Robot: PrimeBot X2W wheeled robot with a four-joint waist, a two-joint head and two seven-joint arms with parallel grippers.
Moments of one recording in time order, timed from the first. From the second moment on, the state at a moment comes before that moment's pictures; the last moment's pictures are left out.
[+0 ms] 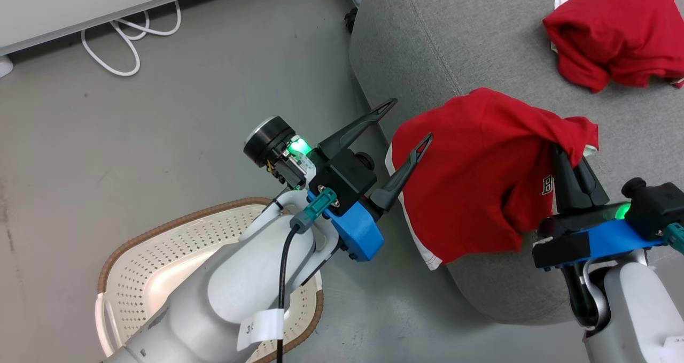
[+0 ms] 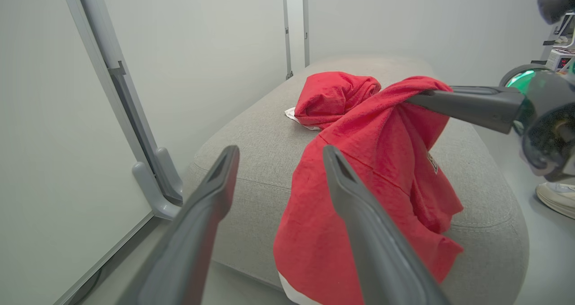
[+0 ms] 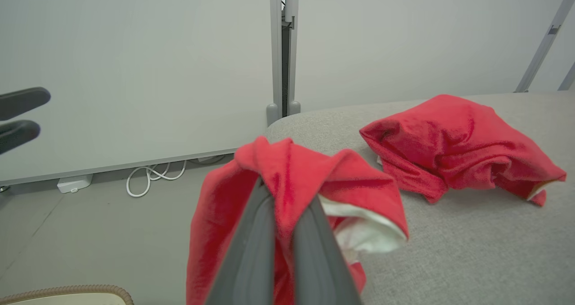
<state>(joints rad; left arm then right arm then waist) -0.76 0.15 -0.89 0.43 -0.34 -0.09 -0.21 -0.34 -0.15 0.04 0.23 0.23 0.13 -0.26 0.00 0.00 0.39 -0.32</state>
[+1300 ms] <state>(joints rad) -0.85 0.19 -0.90 0.39 -0.32 -0.06 -0.21 -0.82 -0.43 -0.16 0.12 0.20 0.13 -0.26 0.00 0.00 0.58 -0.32</state>
